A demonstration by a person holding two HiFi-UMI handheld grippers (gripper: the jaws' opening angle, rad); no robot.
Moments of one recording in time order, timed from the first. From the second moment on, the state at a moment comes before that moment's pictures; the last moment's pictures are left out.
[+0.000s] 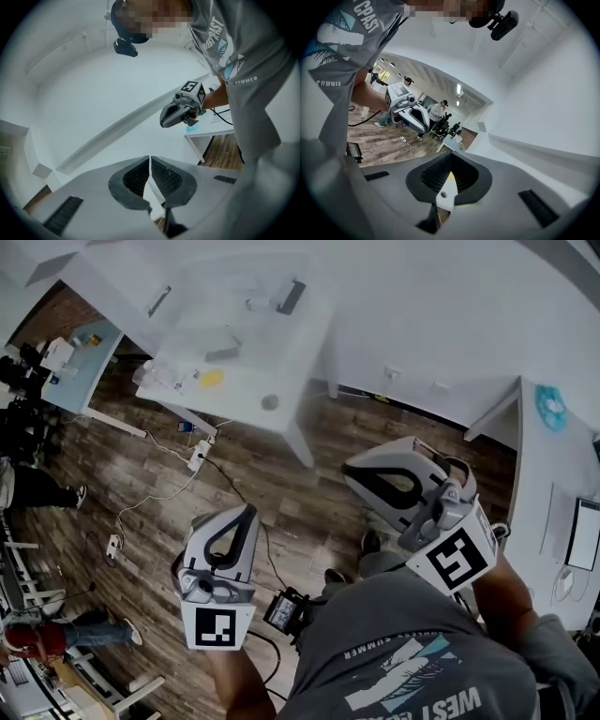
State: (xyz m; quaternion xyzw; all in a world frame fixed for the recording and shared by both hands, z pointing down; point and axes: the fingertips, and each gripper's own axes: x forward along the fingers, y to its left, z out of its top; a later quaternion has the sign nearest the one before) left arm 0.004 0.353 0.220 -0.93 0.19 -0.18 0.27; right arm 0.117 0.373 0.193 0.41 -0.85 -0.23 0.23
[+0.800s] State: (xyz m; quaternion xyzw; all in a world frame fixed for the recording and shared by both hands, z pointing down) left arm 0.021 0.275 0.212 -0.91 0.21 -0.19 0.30; right arm 0.136 0.289 0.191 0.40 -0.85 -0.24 0.23
